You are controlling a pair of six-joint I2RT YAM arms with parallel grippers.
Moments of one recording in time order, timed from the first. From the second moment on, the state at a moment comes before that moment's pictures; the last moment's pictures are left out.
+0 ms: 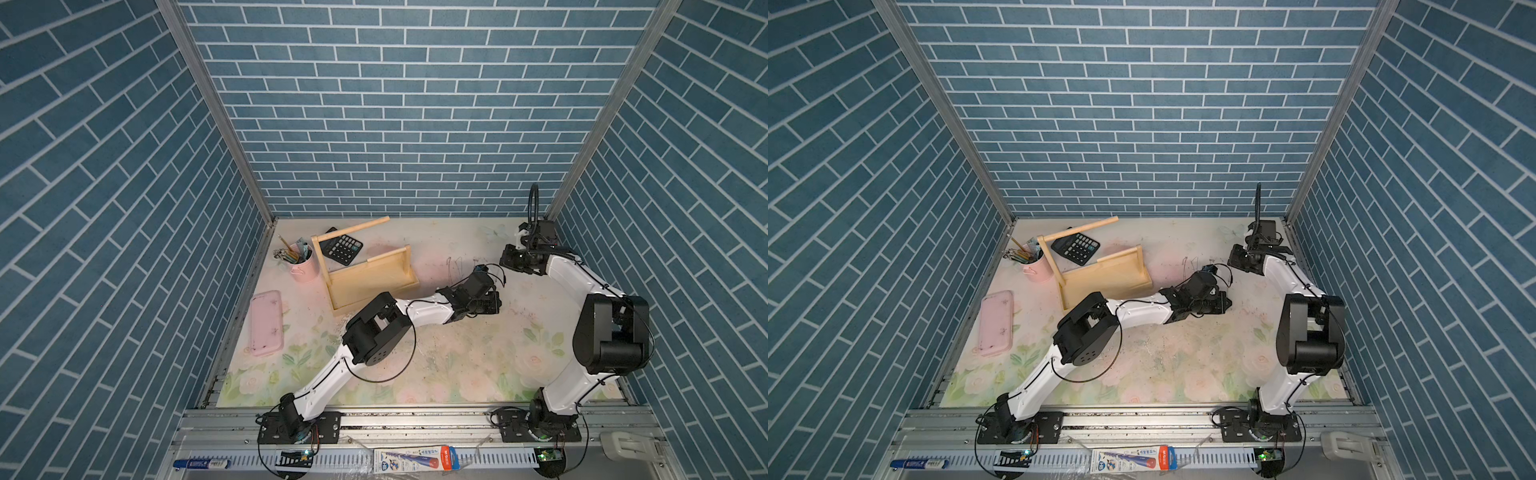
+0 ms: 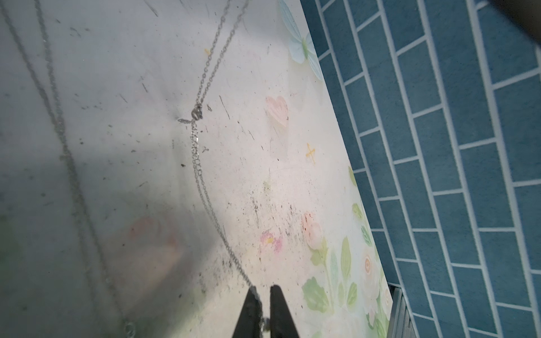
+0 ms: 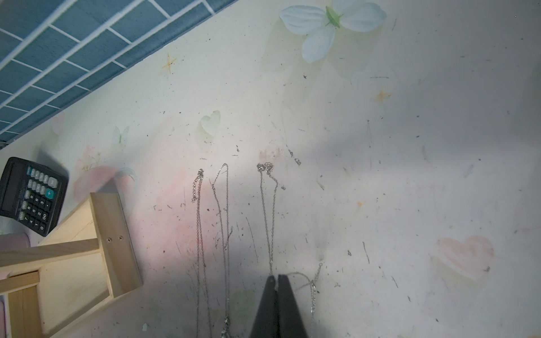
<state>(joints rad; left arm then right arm) -1.02 2.43 1.82 0.05 0.18 -0.88 0.02 1.72 1.27 -0.48 -0.28 0.29</state>
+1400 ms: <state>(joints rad) -1.03 2.48 1.84 -0.01 0.15 -0.96 0.02 1.77 1.27 -0.47 -0.32 0.29</state>
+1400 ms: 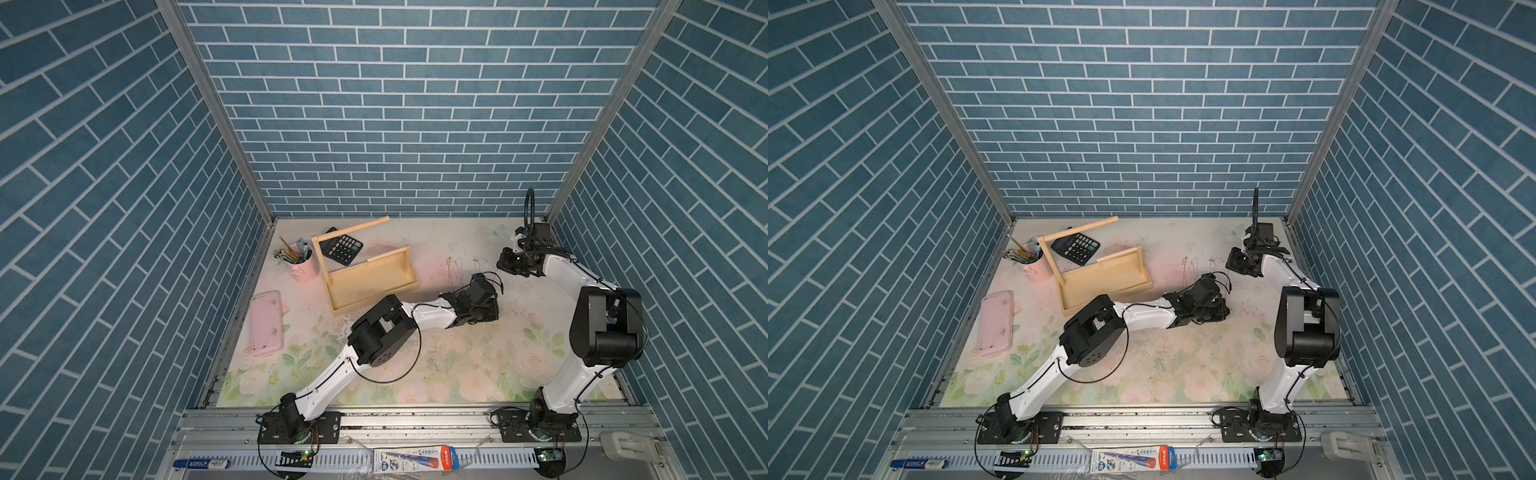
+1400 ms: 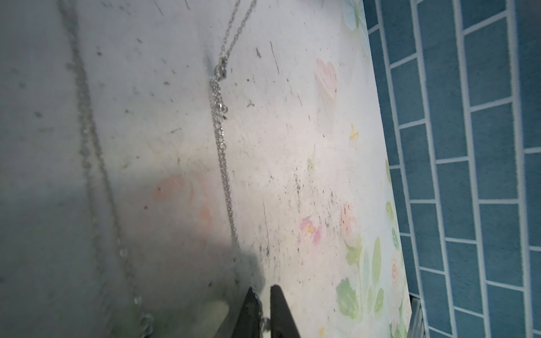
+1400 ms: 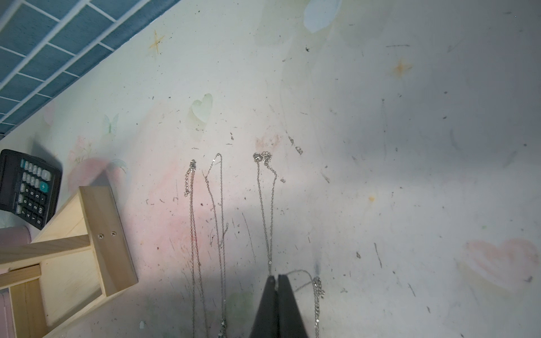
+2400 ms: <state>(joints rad) -0.99 2.48 1.86 -0.07 0.19 -1.00 0.02 1.77 1.27 -0.43 -0.35 0.29</state>
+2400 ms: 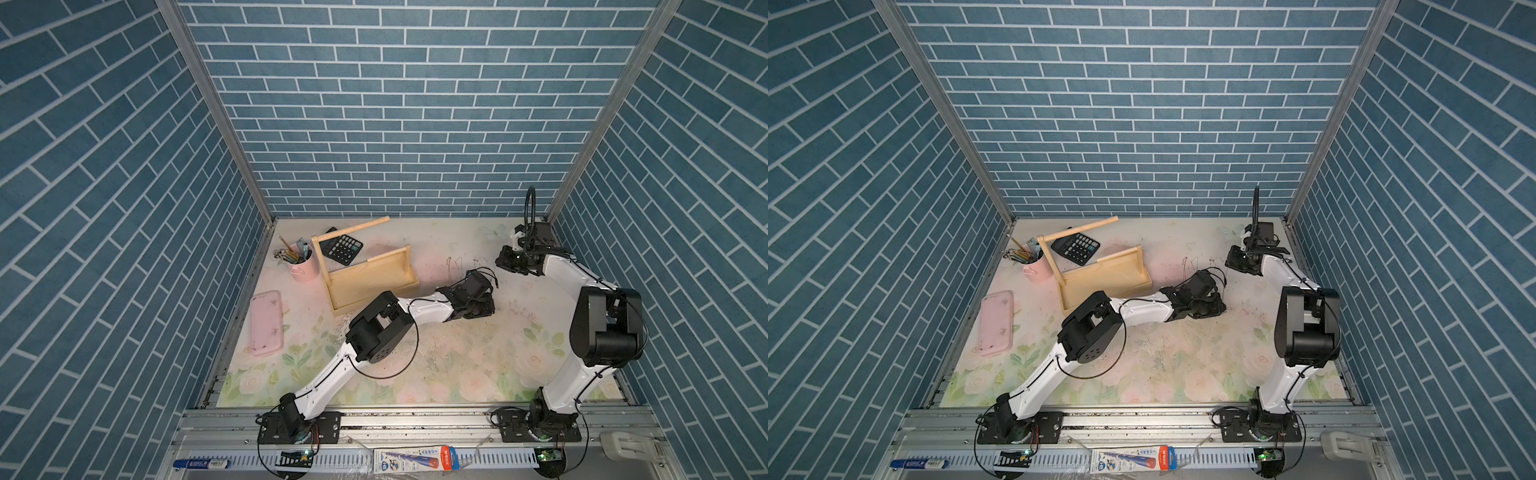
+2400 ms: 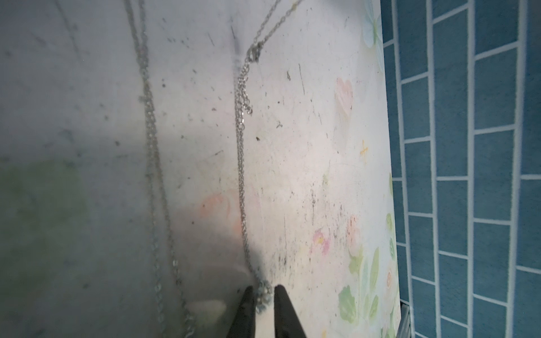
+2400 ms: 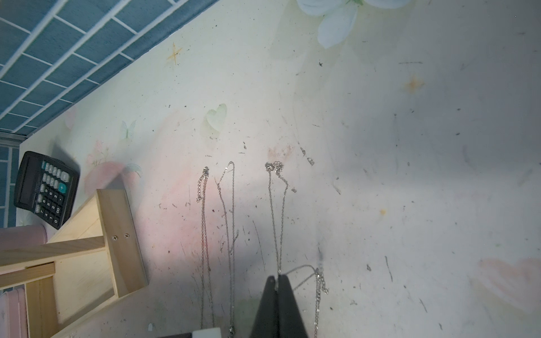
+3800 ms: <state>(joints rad) -0.96 2.28 1.78 -0.13 0.23 -0.86 0.02 1.92 1.39 -0.43 -0.34 0.29</state>
